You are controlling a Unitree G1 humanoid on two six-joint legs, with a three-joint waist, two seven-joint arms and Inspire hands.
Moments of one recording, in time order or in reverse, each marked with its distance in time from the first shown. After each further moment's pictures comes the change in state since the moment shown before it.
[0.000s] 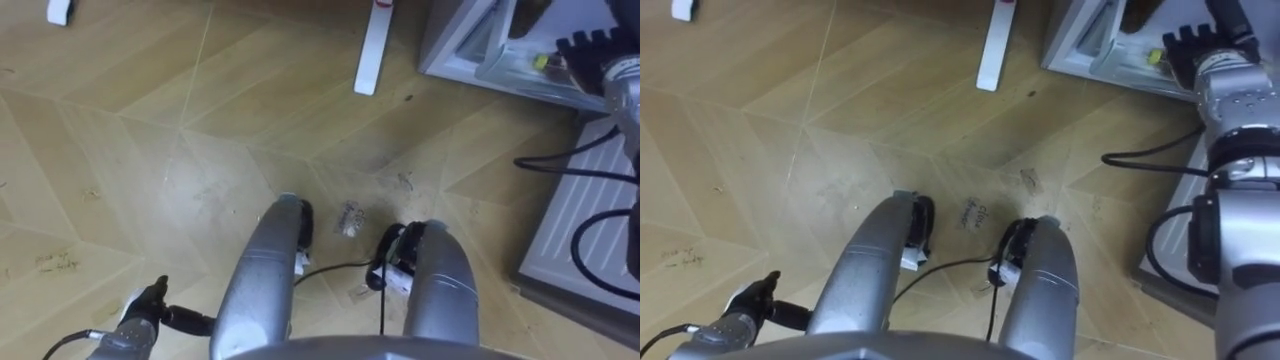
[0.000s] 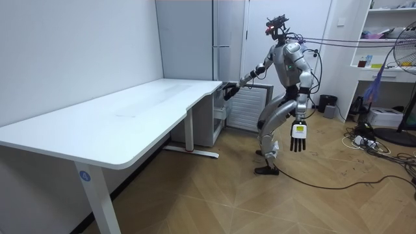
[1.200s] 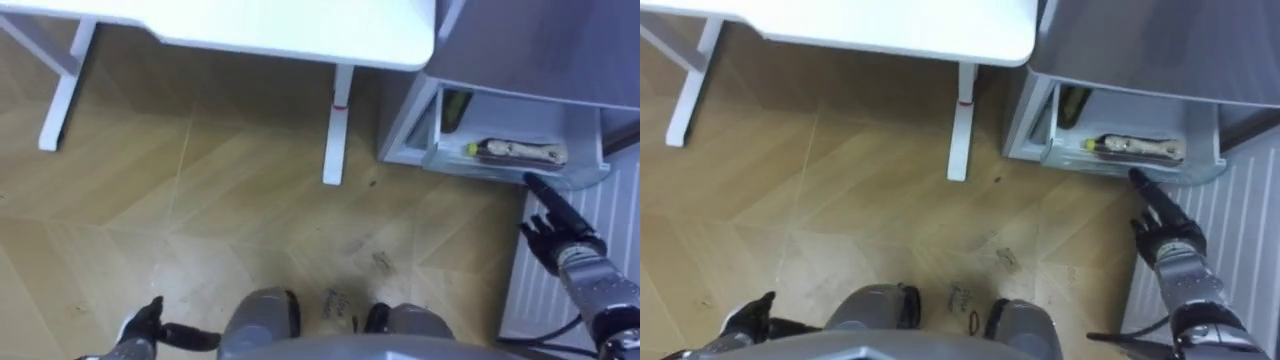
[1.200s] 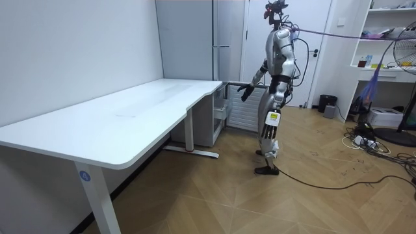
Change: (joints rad) left arm 0.041 -0.062 0.104 0.061 -0.019 -0.053 -0.019; right arm 0.625 0.168 -0.011 -0.123 -0.263 -0.044 0.115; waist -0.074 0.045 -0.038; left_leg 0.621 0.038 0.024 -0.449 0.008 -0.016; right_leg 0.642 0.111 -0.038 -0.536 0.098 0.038
